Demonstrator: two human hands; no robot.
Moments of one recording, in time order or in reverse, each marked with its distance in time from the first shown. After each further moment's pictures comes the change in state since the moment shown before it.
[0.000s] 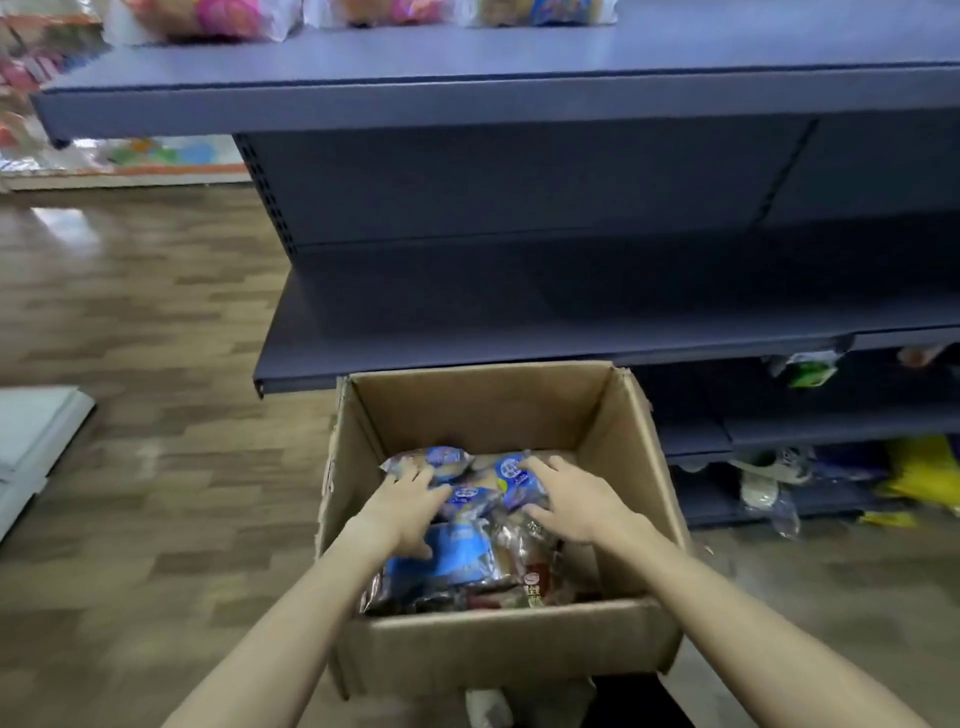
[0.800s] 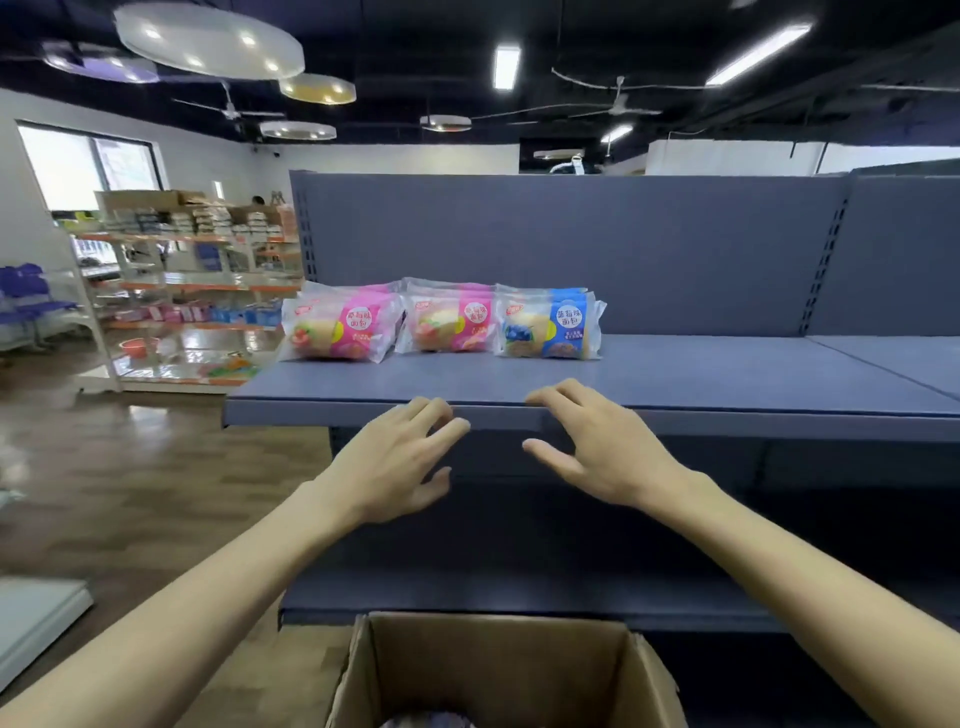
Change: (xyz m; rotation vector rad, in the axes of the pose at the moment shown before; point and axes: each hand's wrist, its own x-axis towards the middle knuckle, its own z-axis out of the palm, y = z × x) left_hand -0.090 -0.095 -0.300 0.254 1.021 0.057; right_hand -0.015 -0.064 -0.339 -0.197 0.828 -0.422
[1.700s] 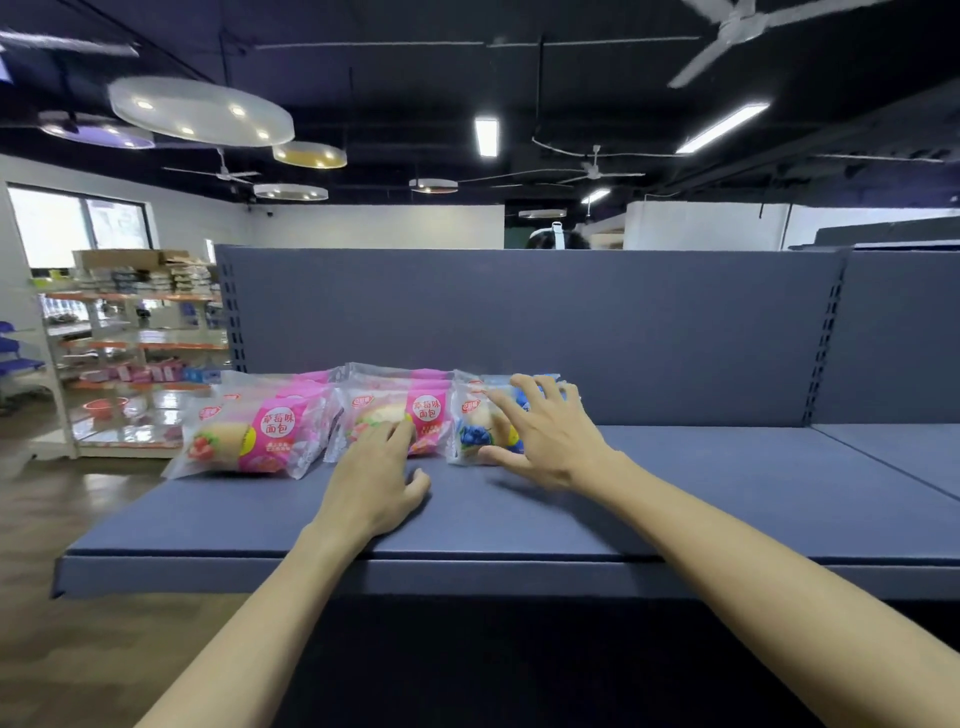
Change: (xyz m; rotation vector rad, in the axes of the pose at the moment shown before) left_hand 0.149 -0.062 0.066 -0.267 0.113 -0.531; right_hand 0.166 0.132 0.037 -0.378 0.046 -0.035
